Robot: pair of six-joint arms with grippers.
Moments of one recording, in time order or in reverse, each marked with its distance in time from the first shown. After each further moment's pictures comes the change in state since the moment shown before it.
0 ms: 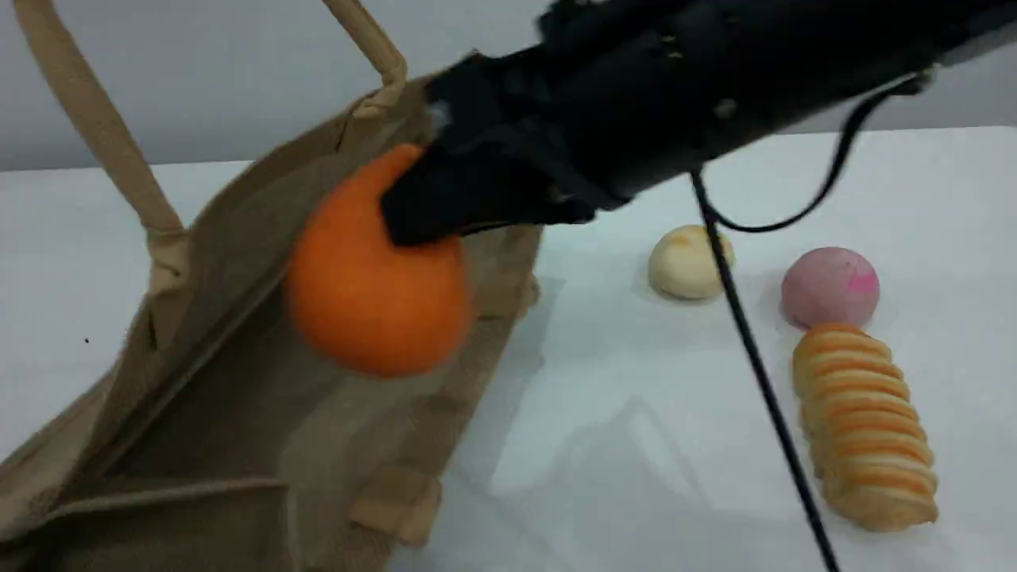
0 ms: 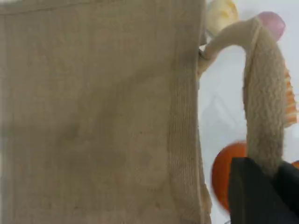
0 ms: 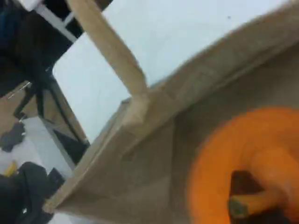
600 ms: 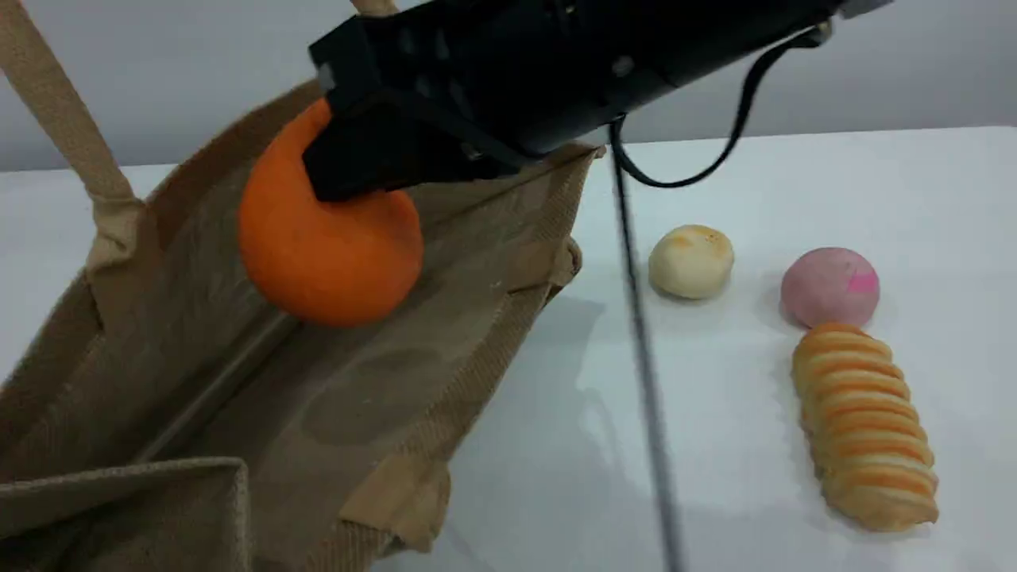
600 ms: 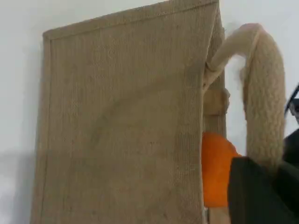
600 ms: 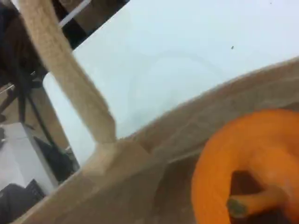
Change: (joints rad) left arm 0.000 -0.083 0.000 -0.003 0.022 -0.006; right arm 0.072 0.040 -0.106 0.004 -0.102 0.000
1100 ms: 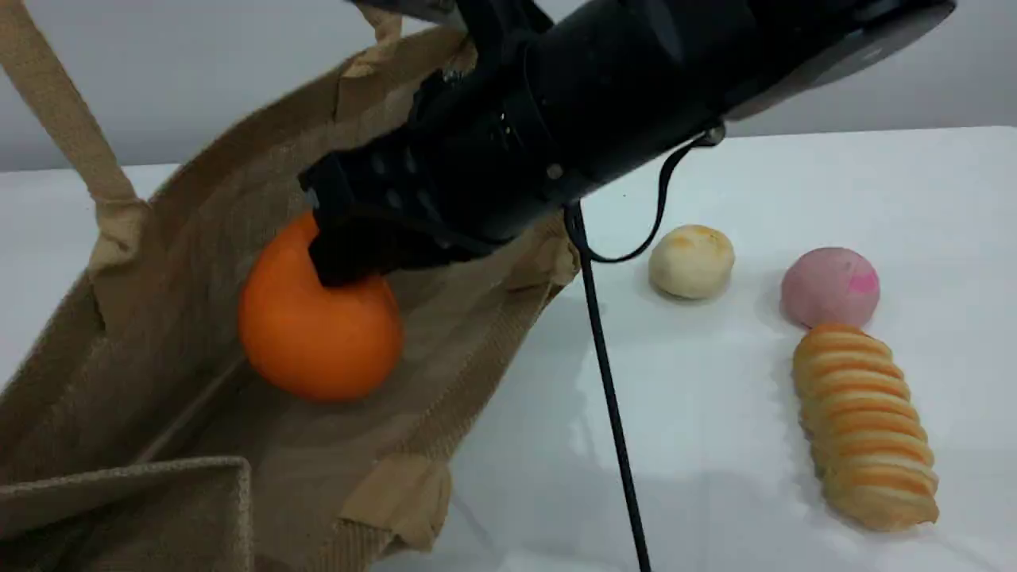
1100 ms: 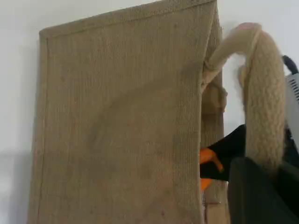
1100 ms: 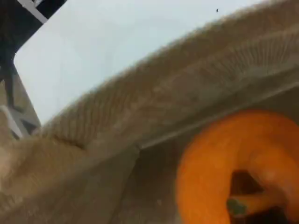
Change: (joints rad) left arm 0.000 0.001 0.000 -0.008 0.003 -0.001; right arm 0.001 0.170 -0.078 -0.002 0.006 0.000
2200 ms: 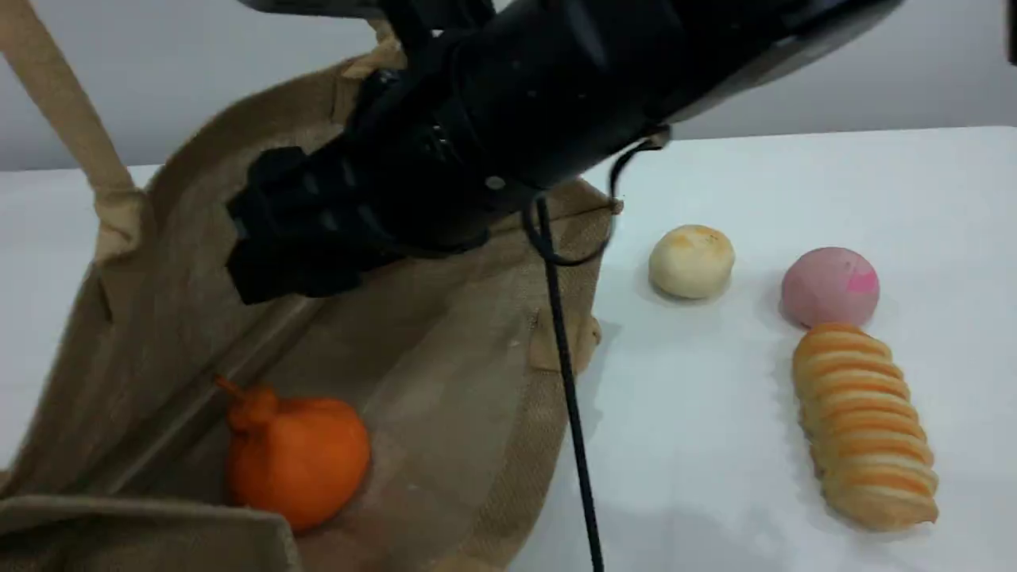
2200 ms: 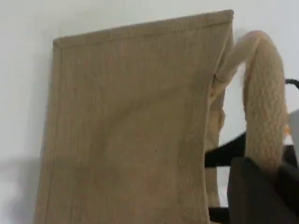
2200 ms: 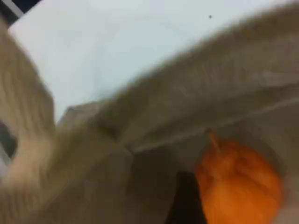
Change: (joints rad) left arm 0.001 0.002 0.000 0.019 -0.044 -0.001; right arm 0.099 -0.044 -0.007 -0.027 -0.186 0.000
